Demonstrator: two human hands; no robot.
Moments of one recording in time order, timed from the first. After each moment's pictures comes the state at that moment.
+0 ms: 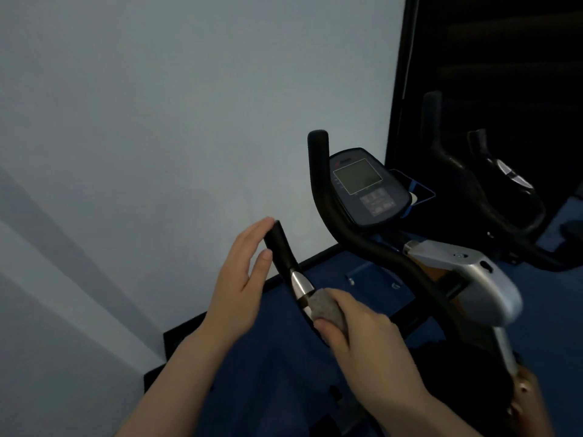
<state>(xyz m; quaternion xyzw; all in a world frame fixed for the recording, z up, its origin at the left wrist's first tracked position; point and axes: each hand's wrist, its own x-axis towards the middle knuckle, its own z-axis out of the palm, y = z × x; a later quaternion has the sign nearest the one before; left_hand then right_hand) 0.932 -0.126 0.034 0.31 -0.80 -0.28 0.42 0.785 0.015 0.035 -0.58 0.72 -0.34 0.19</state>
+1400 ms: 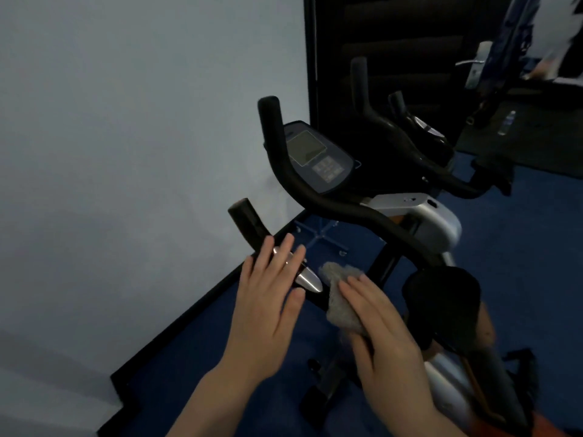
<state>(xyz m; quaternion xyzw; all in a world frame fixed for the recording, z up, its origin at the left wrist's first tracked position) 0.935 -0.104 -0.013 0.19 -0.92 -0.17 0.30 0.832 0.049 -0.036 -0.48 0.74 -0.47 -0.05</state>
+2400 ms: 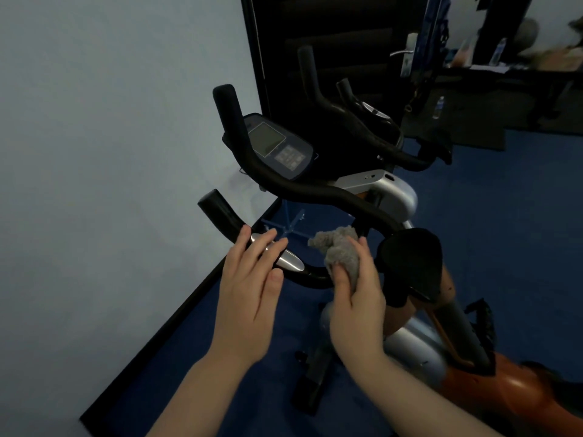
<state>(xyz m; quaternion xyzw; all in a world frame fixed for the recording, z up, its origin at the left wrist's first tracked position) 0.934 -0.113 -0.019 0.13 -0.90 -0.26 0.32 0.853 0.015 -0.033 -0.20 0.71 -0.68 0.03</state>
